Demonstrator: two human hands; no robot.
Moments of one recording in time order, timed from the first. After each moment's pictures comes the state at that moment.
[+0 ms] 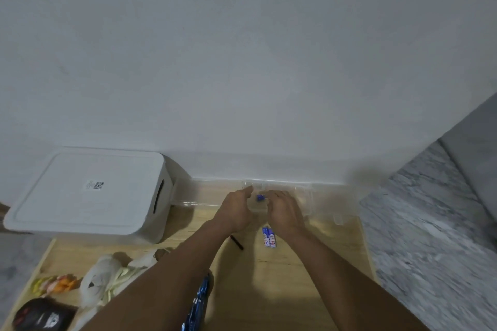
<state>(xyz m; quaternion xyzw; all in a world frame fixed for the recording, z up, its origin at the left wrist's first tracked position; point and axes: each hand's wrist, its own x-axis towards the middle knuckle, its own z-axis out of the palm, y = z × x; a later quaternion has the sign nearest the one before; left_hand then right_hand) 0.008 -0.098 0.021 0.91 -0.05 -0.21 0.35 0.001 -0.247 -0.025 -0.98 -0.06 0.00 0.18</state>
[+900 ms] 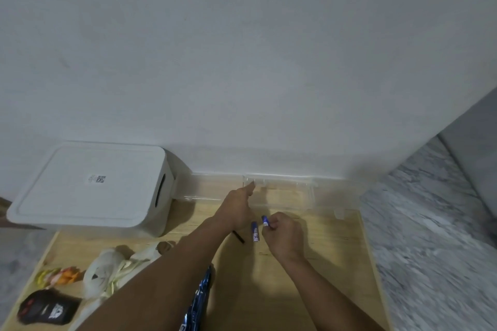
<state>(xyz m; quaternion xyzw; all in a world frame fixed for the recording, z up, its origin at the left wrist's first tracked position) -0.002 -0.096 0.027 0.91 -0.07 -0.23 0.33 -0.064 -0.229 -0.022 -0.91 0.17 0.05 0.38</state>
